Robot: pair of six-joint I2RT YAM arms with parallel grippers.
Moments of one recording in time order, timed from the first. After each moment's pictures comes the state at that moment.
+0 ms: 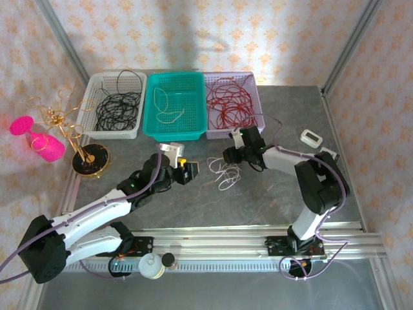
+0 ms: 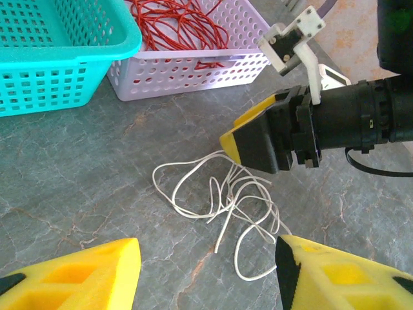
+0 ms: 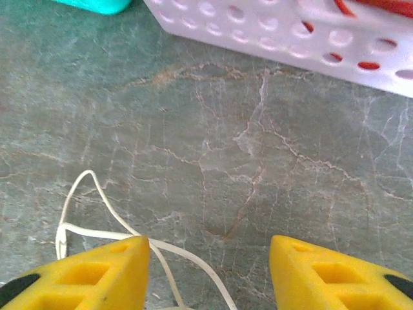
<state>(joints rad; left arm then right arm) -0.68 1.02 0.55 0.00 -0.03 -0.49 0.46 1.69 0.91 -0.09 -0.21 0.11</state>
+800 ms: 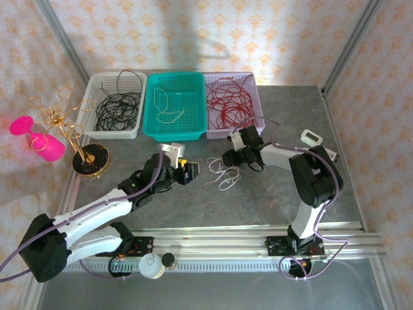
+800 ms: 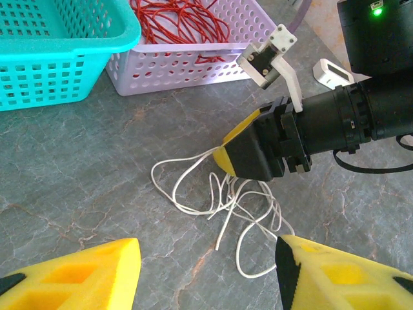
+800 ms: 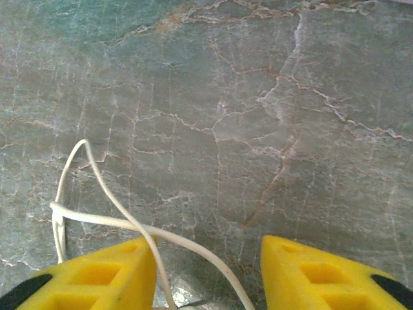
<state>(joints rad) -0.68 1.03 0.55 0.00 -0.02 -0.49 0.44 1.78 0.96 -0.16 -0.33 0.09</state>
